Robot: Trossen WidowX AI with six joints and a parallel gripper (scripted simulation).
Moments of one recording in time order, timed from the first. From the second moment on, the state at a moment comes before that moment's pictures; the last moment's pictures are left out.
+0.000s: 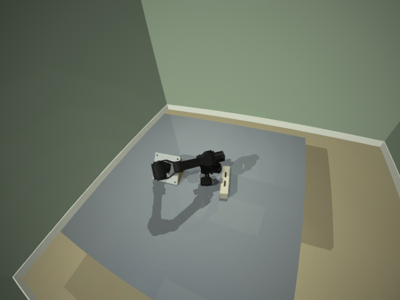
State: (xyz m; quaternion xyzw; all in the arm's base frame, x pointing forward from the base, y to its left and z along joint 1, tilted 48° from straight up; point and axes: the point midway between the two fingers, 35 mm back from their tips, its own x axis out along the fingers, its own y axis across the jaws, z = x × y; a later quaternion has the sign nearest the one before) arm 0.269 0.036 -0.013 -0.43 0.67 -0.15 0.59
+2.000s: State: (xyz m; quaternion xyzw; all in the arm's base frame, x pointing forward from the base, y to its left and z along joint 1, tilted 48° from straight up) arm 0.258 0.053 0.009 -0.42 0.67 -0.15 0.59
